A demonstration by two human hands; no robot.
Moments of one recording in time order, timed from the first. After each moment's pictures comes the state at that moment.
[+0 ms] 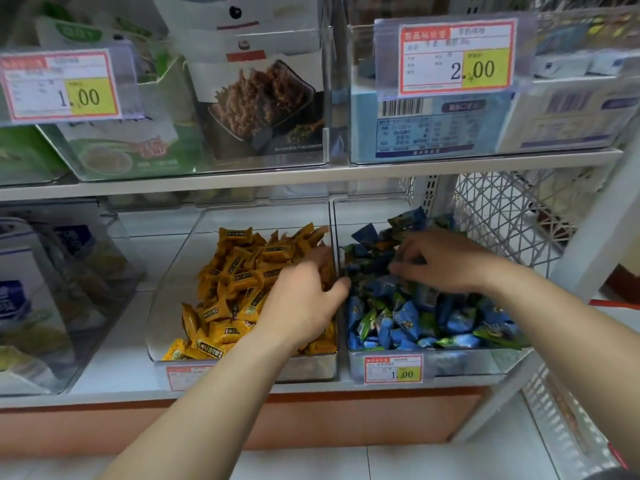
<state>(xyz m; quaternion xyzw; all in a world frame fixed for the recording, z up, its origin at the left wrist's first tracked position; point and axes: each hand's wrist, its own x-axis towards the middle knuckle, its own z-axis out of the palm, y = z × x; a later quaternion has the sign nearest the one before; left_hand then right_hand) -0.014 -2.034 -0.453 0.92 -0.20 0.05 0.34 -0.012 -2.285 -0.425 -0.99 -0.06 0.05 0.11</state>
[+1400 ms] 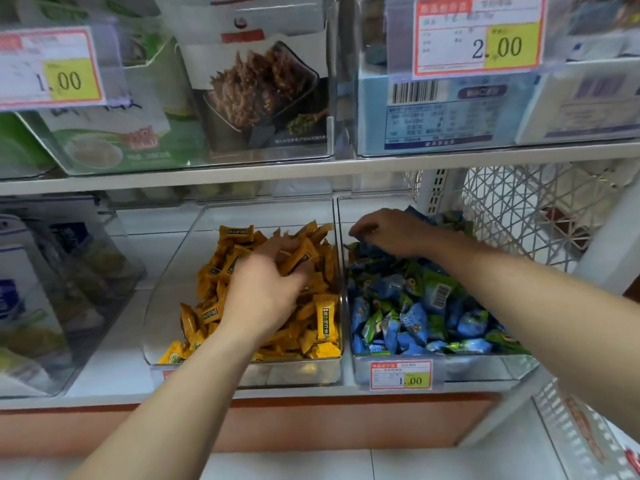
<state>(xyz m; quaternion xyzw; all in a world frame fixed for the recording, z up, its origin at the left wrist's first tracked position) -0.001 -1.999 -0.446 0.90 -0.11 0.11 0.40 0.082 -2.254 -0.449 -0.96 -0.13 0.04 0.23</state>
